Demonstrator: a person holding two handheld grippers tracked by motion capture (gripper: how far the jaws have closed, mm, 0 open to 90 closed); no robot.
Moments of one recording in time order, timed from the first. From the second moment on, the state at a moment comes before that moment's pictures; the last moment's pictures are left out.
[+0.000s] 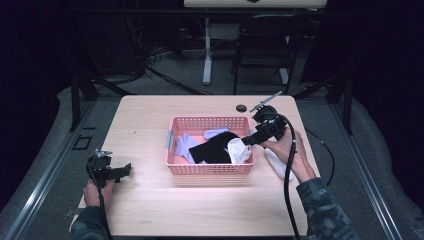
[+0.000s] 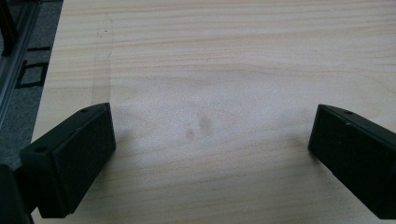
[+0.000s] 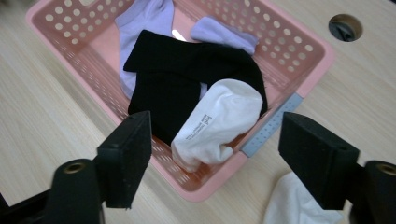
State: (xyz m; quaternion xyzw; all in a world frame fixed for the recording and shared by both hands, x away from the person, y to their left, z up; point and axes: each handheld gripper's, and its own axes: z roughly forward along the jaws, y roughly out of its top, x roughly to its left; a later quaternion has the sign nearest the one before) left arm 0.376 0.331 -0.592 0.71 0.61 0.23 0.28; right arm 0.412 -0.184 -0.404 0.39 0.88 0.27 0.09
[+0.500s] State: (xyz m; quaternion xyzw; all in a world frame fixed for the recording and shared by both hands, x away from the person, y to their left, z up) left arm 0.376 0.331 -0.592 0.71 0.61 0.23 0.28; right arm 0.428 -0.163 -0.441 0.39 0.89 0.23 0.06
